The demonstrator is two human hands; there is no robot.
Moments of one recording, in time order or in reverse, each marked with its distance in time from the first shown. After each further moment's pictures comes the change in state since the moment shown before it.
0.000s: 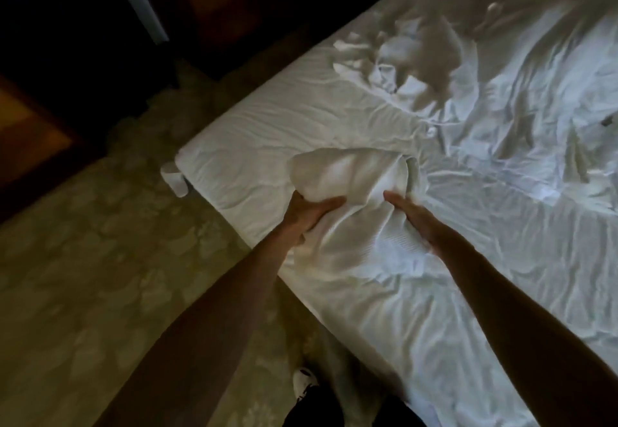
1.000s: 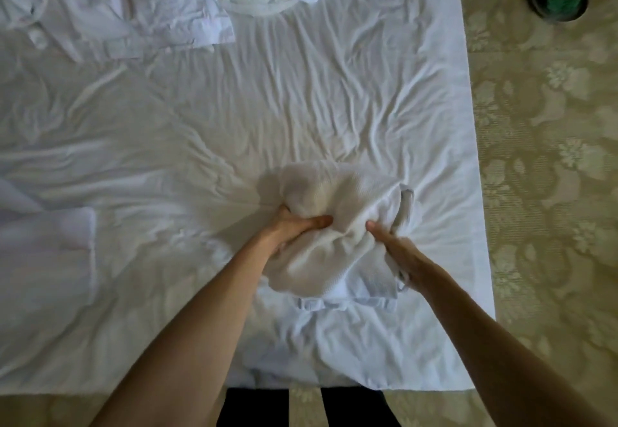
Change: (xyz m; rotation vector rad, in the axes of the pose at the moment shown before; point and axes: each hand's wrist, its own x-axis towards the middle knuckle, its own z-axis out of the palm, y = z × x) left_hand 0.006 -0.294 0.632 0.767 -0.644 -0.311; right_hand -0.163 0.465 -0.490 0.663 0.486 0.271
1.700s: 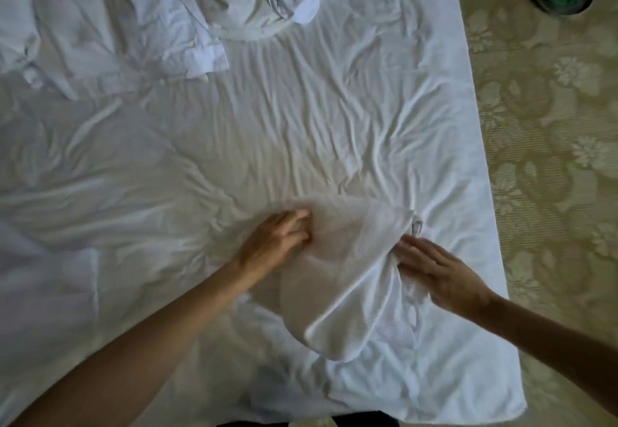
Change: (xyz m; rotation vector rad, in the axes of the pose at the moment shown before) left_hand 0.034 -0.005 -0.050 0.959 0.213 1.266; right_hand 0.009 -0.012 -0.073 -1.585 -0.077 -1.260
